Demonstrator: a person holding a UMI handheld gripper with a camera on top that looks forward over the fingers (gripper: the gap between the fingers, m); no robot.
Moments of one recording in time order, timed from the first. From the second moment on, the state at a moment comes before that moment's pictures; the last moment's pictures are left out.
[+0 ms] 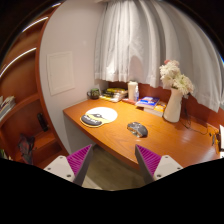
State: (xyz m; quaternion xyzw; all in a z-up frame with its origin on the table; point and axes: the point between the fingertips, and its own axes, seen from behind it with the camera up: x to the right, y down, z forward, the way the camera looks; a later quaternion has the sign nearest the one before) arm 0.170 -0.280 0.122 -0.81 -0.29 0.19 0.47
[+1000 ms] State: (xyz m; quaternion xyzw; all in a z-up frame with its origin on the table) arm 0.162 0.028 -0.006 -0.90 -0.02 0.01 0.44
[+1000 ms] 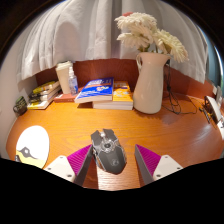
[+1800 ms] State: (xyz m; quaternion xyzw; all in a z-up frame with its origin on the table) arm 0.133 0.042 0.124 -0.88 0.02 0.03 0.48
